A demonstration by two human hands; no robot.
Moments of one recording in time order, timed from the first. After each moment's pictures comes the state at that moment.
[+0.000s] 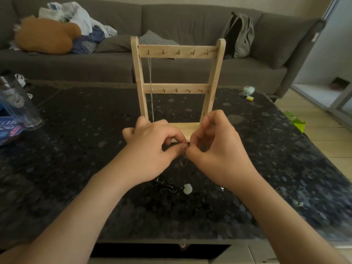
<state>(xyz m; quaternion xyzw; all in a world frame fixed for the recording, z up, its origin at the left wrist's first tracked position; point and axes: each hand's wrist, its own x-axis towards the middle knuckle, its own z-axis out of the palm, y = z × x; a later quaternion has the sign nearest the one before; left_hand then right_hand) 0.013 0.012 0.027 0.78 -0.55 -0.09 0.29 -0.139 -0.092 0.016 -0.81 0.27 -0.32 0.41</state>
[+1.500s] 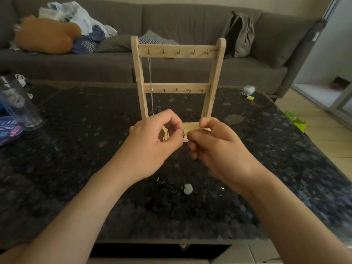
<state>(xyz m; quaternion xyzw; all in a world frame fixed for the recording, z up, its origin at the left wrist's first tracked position) 0.023 0.011 0.021 0.68 -0.58 -0.10 0.42 -0.132 -0.103 0.008 -0.64 0.25 -0.26 0.68</state>
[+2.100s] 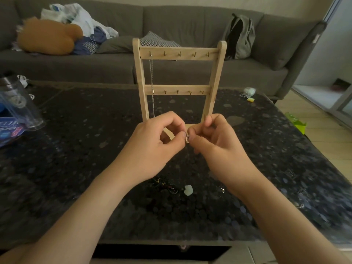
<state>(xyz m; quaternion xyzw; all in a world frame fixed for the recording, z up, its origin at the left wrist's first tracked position) 0.021 0.010 0.020 0.67 -0.58 -0.11 0.44 -0.135 -0.096 0.014 -0.70 0.21 -0.32 0.60</state>
